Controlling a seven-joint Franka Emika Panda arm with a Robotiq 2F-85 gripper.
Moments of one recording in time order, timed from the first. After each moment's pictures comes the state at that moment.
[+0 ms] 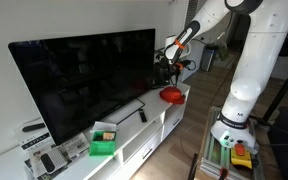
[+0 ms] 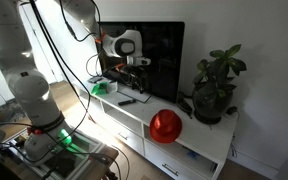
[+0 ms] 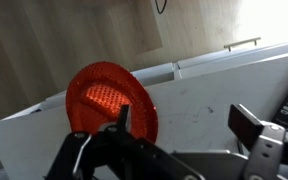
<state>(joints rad) -0.24 0.09 -0.27 -2.39 -0.18 2.40 0.09</state>
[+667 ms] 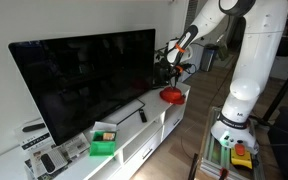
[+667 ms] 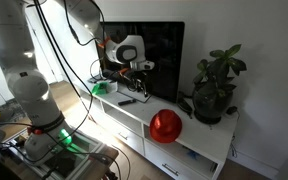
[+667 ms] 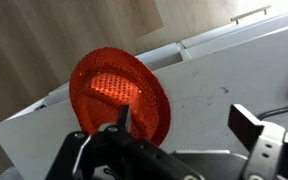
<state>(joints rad) -0.26 0.16 -0.30 -2.40 -0.14 2.56 0.10</state>
